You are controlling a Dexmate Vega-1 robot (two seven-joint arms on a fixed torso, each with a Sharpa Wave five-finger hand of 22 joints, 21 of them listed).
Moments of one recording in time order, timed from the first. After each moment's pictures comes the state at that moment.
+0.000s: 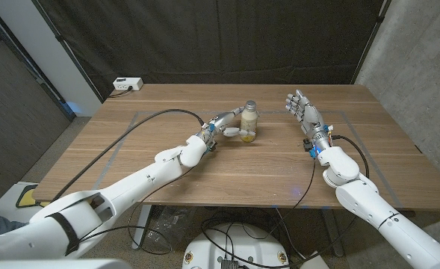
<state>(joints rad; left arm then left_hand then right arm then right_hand) 0.58 0.46 0.85 -1.23 0.43 -0.29 0.32 0.73 -0.05 -0.26 -0.08 0.37 0.08 0.00 0.25 0.19 0.19 -0.09 0.26 0.19 0.19 -0.04 0.22 0.18 0.19 -0.01 0.25 0.18 -1.11 -0.61 -0.31 -1.67 0.52 0.35 -0.14 0.23 0.04 0.27 -0.13 0.18 0.22 0.07 0.20 0.19 0.24 0.10 0.22 0.18 0.11 0.06 0.19 0.18 0.17 -0.03 0.23 0.18</state>
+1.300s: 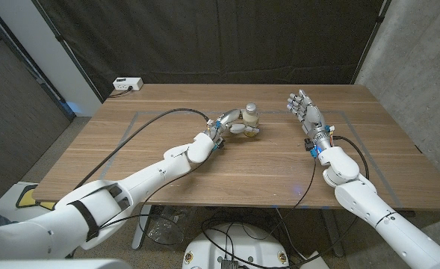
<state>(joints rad) 0.51 0.34 0.86 -1.03 0.29 -0.42 0.33 1.04 0.12 -0.13 -0.14 0.24 0.60 -0.09 0.36 0.19 0.72 -0.18 0.28 0.19 0.71 -0.07 0.25 0.18 0.56 -0.05 0.32 0.18 -1.09 -0.59 -0.31 -1.61 0.55 0.39 -0.11 0.23 0.04 0.27 -0.13 0.18 0.23 0.07 0.20 0.19 0.25 0.10 0.23 0.18 0.12 0.06 0.19 0.18 0.19 -0.03 0.23 0.18</state>
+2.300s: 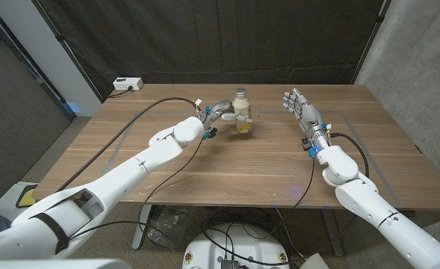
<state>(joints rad) 0.60 0.55 0.73 -1.59 0.01 0.11 -0.03 1.04 0.12 -0.12 -0.14 0.20 0.63 -0.05 0.34 0.19 0.78 -0.11 0.26 0.19 0.78 -0.09 0.24 0.18 0.61 -0.01 0.34 0.19 -1.10 -0.62 -0.33 -1.68 0.45 0.38 -0.15 0.23 0.04 0.27 -0.13 0.18 0.27 0.04 0.20 0.19 0.25 0.10 0.23 0.18 0.12 0.07 0.18 0.18 0.18 -0.02 0.23 0.18</state>
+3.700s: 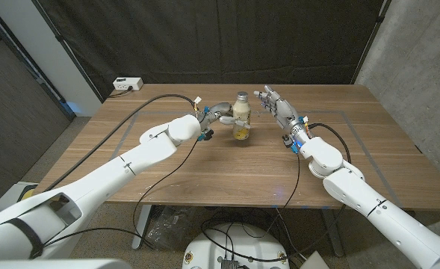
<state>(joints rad) 0.63 0.66 0.75 -1.83 0.02 0.30 -0.06 1.03 0.12 -0.11 -0.15 0.20 0.66 -0.04 0.33 0.19 0.82 -0.10 0.25 0.19 0.81 -0.09 0.22 0.18 0.63 -0.01 0.34 0.19 -1.01 -0.63 -0.43 -1.77 0.42 0.27 -0.05 0.18 0.03 0.22 -0.10 0.18 0.37 -0.07 0.21 0.19 0.14 0.09 0.20 0.19 -0.06 0.16 0.17 0.18 -0.10 0.21 0.18 0.19</state>
